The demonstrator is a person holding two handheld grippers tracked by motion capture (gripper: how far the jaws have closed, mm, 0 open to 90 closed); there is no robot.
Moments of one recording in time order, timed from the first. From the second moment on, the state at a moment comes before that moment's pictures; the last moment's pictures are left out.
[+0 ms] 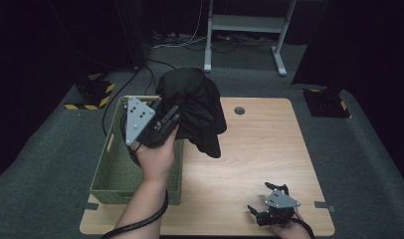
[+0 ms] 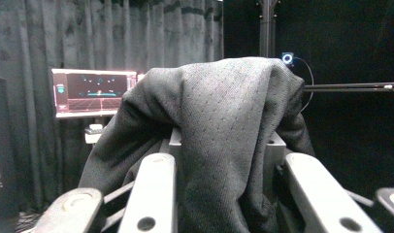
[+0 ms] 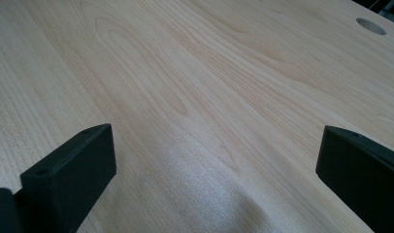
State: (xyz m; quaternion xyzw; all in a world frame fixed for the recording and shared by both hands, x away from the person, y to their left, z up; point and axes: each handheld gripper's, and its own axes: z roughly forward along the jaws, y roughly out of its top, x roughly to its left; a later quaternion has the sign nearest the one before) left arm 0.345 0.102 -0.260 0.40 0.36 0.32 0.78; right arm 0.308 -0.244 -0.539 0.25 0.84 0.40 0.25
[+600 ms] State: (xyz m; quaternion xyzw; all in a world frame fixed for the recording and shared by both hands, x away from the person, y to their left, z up) left arm 0.348 0.073 -0.271 0.41 0.36 0.31 0.78; right arm 0.308 -0.244 -0.539 0.25 0.84 0.40 0.25
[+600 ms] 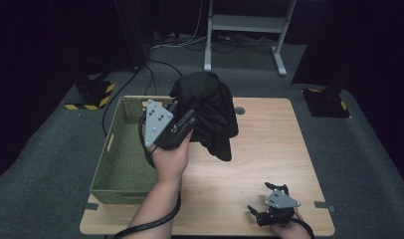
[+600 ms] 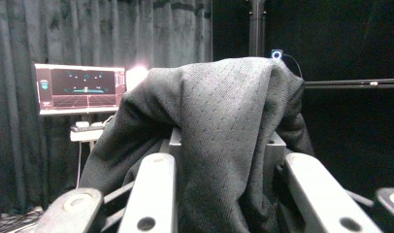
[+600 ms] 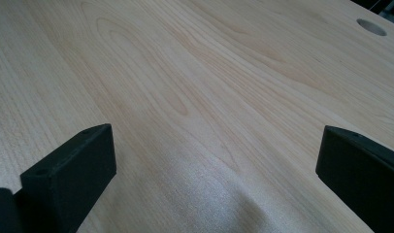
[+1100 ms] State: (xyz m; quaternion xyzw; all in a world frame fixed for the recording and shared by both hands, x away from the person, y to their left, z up) left arm 0.352 0.054 -0.283 0.43 0.35 0.30 0.78; right arm 0.308 -0.245 -0.539 0.25 0.84 0.41 0.25
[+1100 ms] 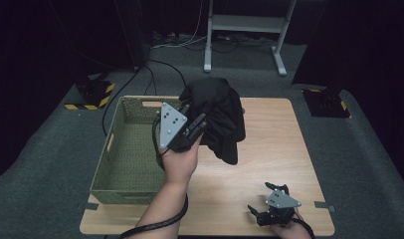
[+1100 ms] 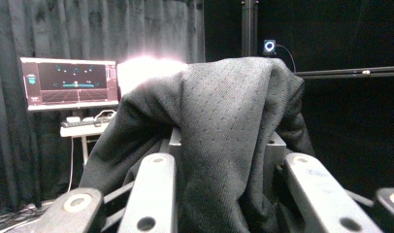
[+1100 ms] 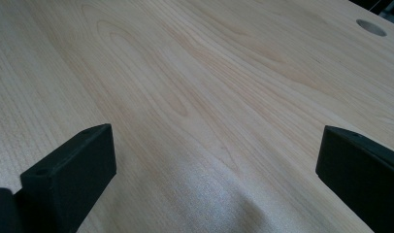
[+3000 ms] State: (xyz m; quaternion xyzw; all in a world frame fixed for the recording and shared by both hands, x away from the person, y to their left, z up) left arm 0.375 0.007 -0.378 0.49 0.41 0.28 0.72; right arm 0.308 -0.246 -0.539 0.25 0.84 0.41 0.25
